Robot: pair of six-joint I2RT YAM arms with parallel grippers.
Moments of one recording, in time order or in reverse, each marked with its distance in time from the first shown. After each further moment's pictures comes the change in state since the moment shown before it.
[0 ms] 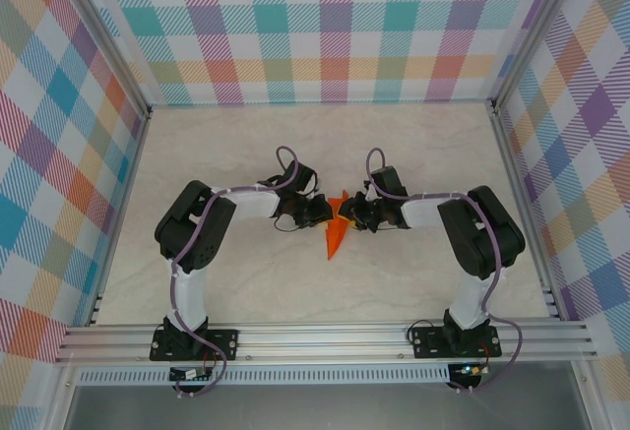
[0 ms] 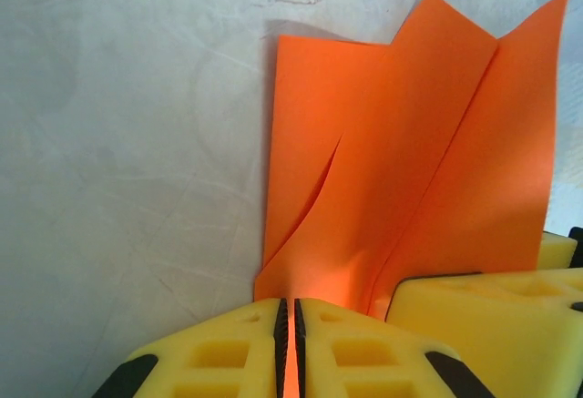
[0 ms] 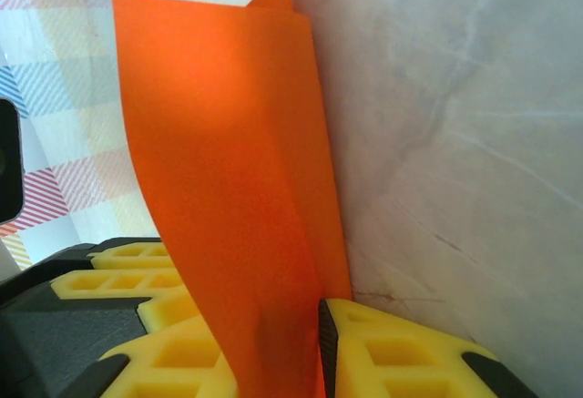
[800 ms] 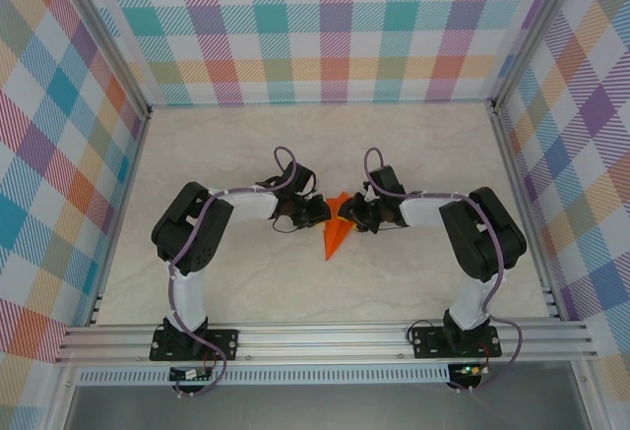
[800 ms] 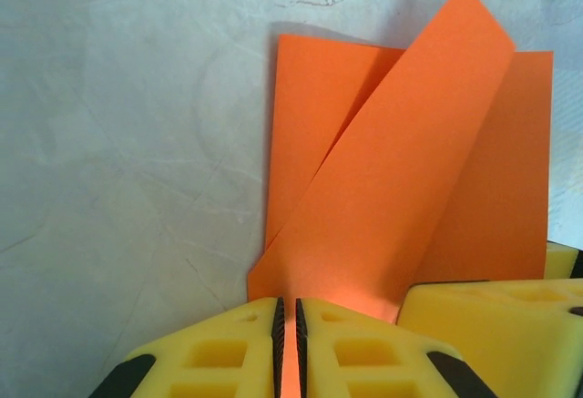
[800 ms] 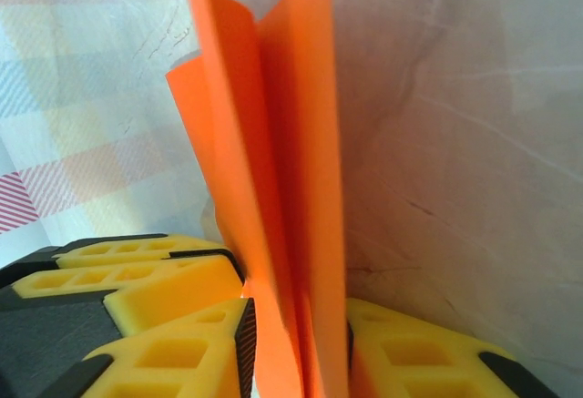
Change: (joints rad) left arm 0.000 -0.024 -0.020 0.001 -0.025 -0.003; right arm 0.017 -0.015 0.034 -0.114 0.044 -0.016
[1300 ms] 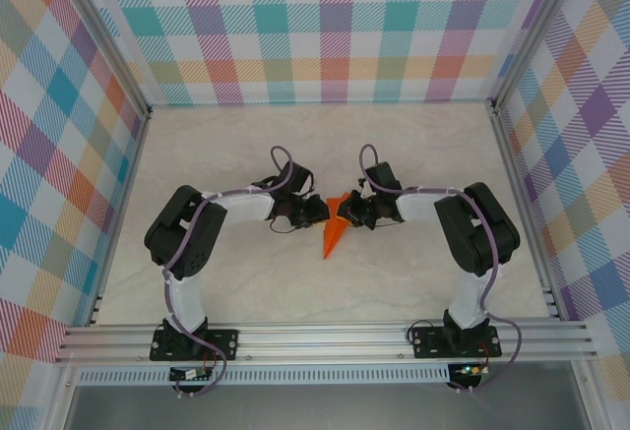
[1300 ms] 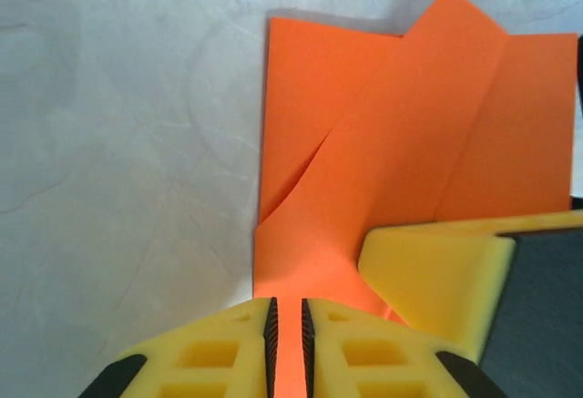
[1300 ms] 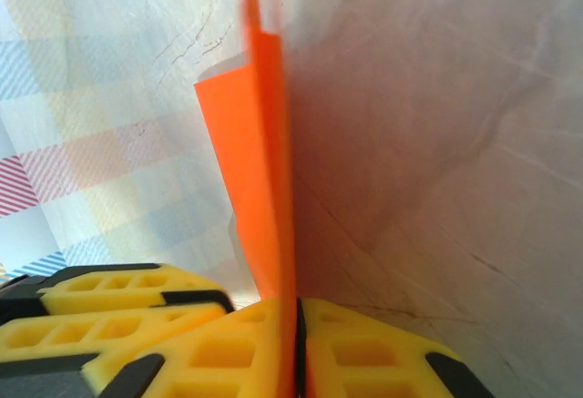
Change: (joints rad) left arm 0.000 -0.066 -0.032 -0.024 -0.018 -0.002; right arm 0.000 0.047 0.058 -0.025 -0.032 -0.054
